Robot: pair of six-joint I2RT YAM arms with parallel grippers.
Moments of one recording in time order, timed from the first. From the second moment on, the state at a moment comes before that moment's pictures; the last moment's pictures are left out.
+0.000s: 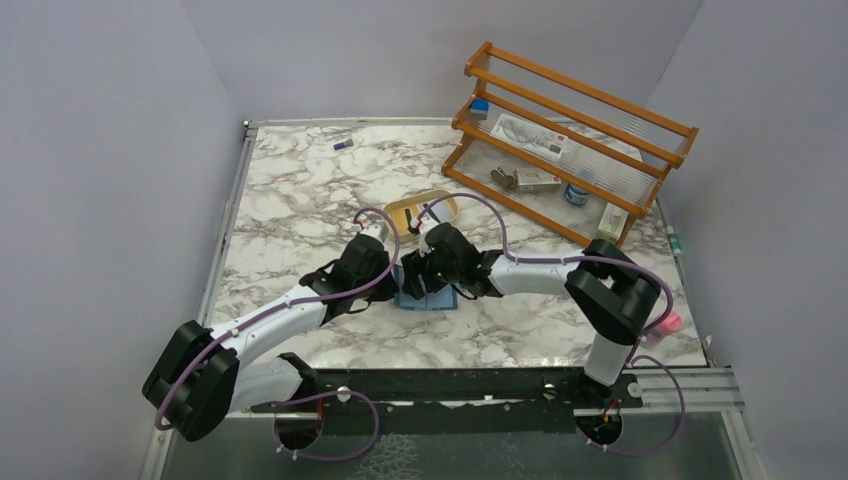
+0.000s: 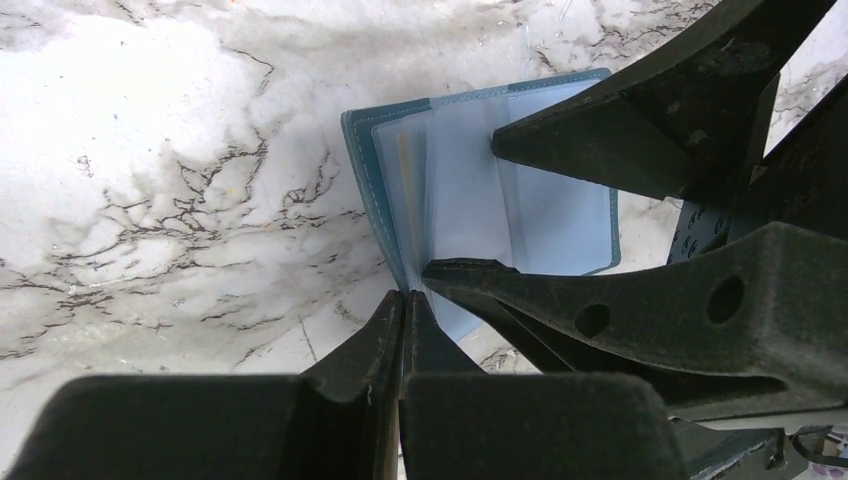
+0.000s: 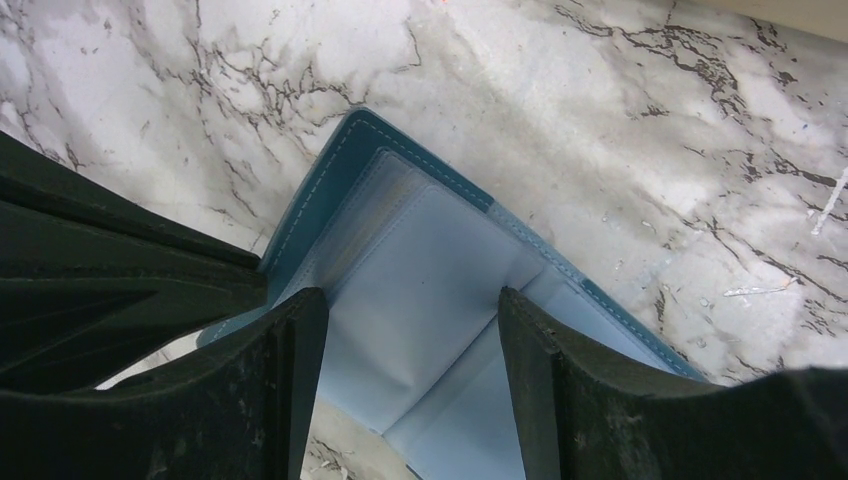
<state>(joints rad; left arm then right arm) -0.66 1.15 0.53 -0.18 0.01 -0.64 0.93 1.79 0.95 0.12 -0.07 0.32</state>
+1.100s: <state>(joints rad) -0.64 1.19 0.61 -0.16 0.03 -0.60 0.92 1.45 0.91 -0.34 0.44 0.35</state>
